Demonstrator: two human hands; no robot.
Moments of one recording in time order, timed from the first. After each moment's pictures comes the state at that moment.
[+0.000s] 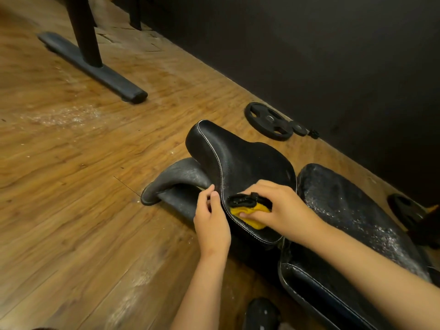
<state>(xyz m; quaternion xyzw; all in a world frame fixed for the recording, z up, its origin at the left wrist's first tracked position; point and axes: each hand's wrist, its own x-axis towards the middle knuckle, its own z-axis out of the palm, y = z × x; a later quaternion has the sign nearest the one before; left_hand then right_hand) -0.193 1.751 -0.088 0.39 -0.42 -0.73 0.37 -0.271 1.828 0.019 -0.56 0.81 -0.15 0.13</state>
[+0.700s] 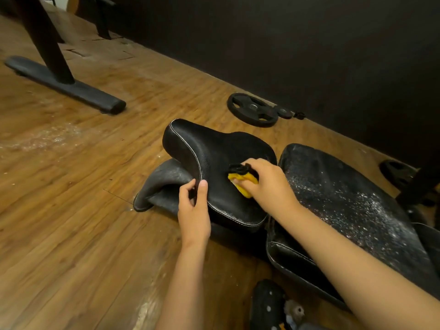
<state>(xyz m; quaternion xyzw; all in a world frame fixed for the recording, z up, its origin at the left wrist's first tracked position) -0.188 1.745 -0.091 0.36 -0.49 -0.72 0.32 -0.290 1.835 0.000 -0.42 0.88 -0.23 -0.03</state>
